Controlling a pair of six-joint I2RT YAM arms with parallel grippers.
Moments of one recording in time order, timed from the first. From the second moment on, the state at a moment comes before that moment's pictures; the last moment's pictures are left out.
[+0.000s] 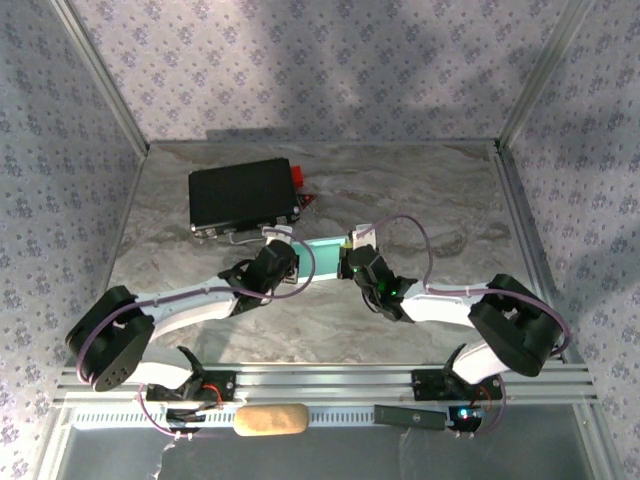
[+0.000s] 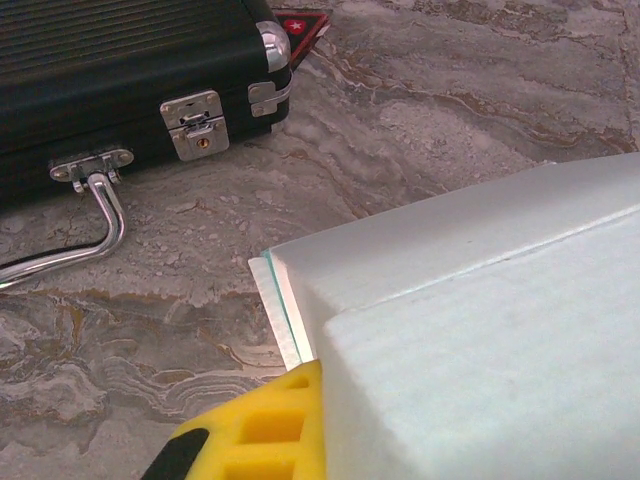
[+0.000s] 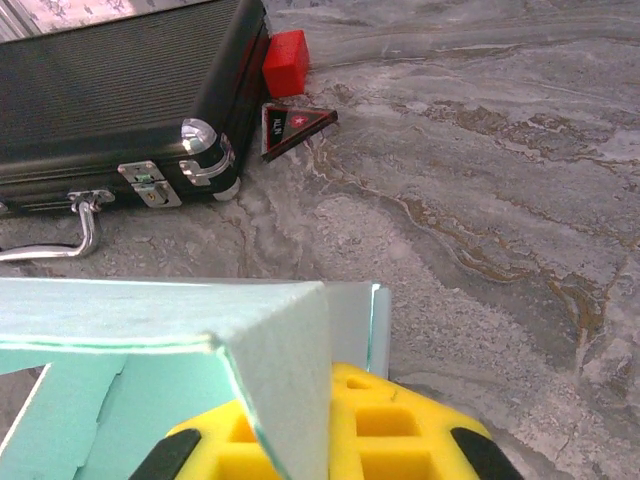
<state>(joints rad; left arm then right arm) -0.86 1.36 0.63 0.03 -0.41 -0.48 0.86 1.46 0.55 0.43 0.43 0.44</state>
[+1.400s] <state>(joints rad) -1.05 1.43 0.68 -0.13 -0.68 -0.71 1.09 0.78 0.44 -0.18 0.36 1.23</state>
